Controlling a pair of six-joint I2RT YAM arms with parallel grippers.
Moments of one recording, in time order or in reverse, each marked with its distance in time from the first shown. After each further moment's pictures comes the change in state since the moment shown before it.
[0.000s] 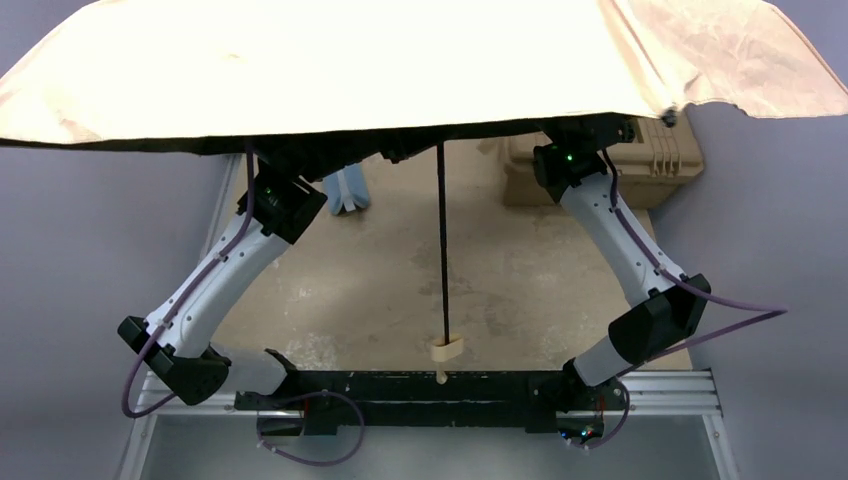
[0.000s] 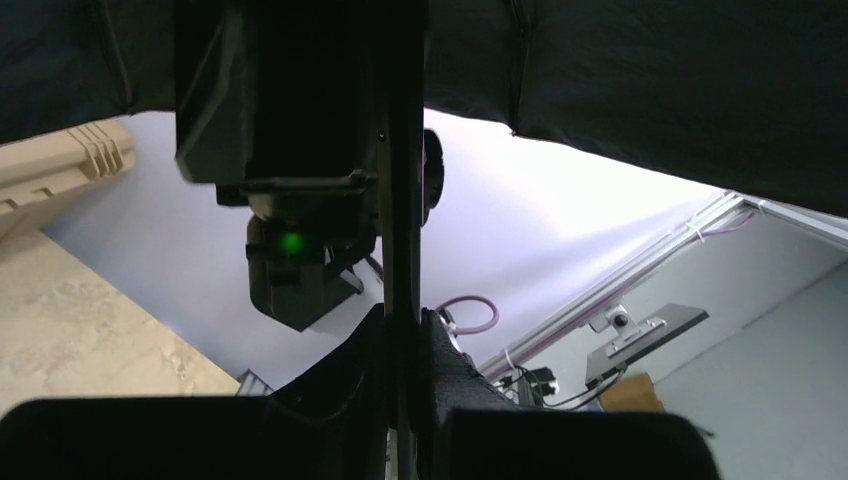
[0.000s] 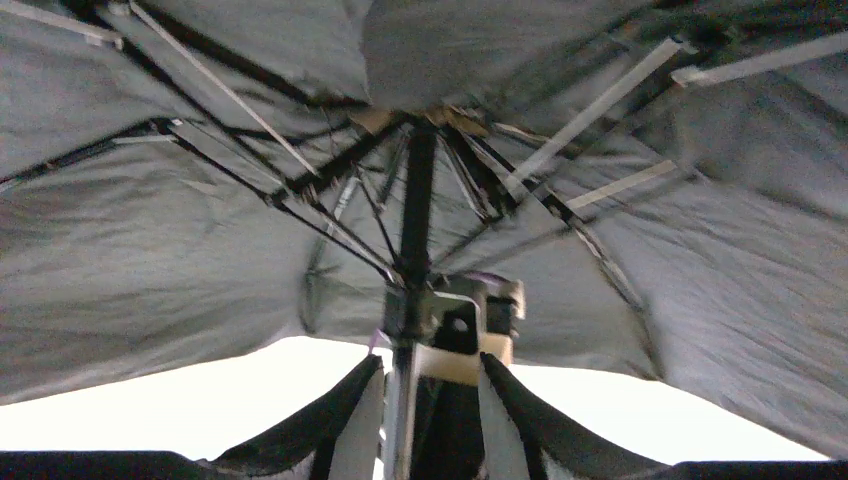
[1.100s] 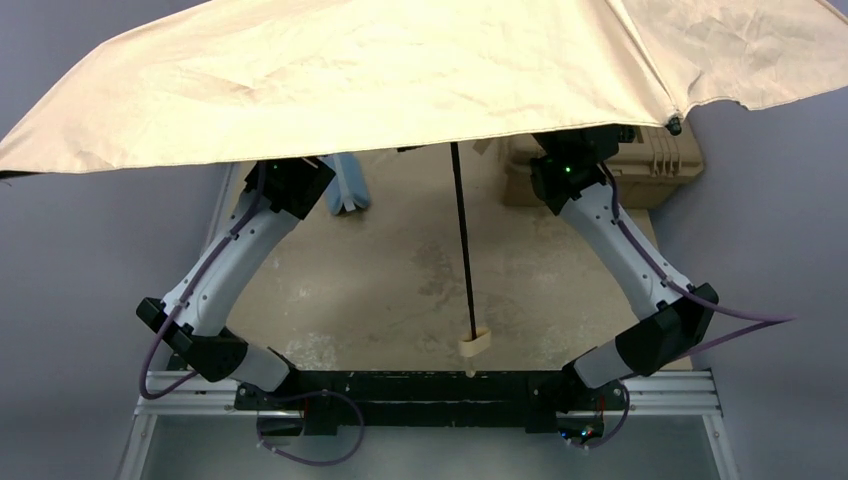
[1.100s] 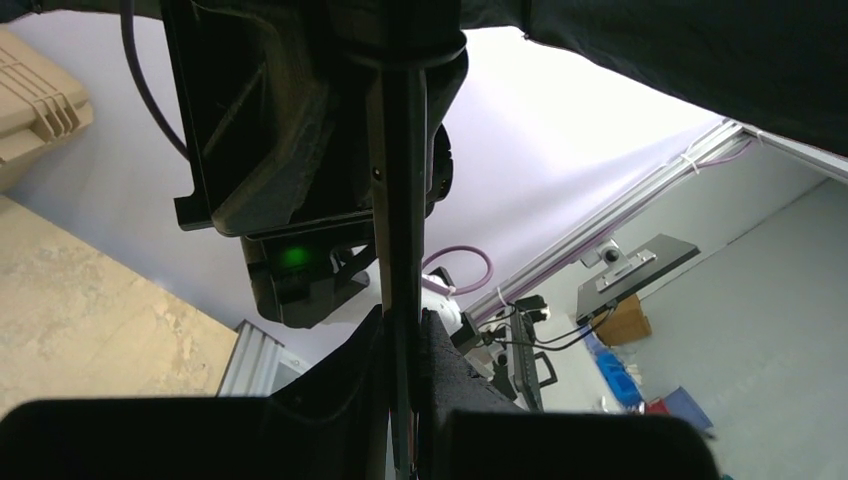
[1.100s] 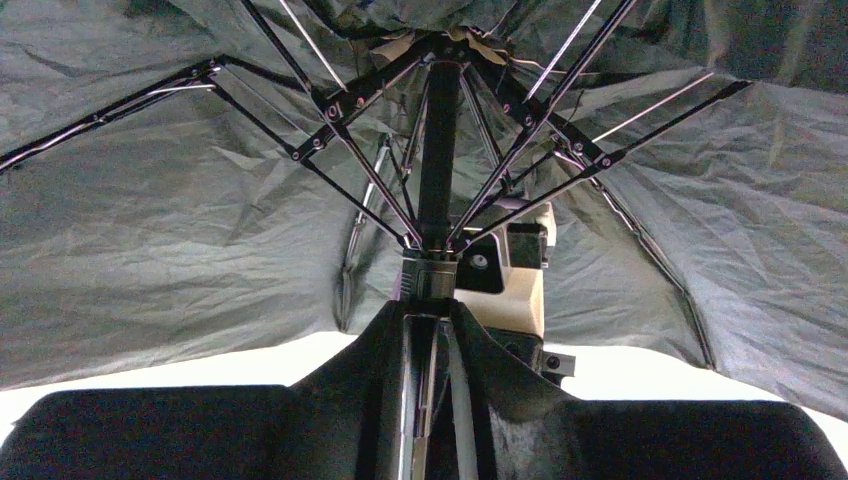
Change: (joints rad) left arm 0.024 0.147 0.209 -0.084 0.201 0.012; right arm 0.071 -0.026 0.000 -0.006 0.100 -0.006
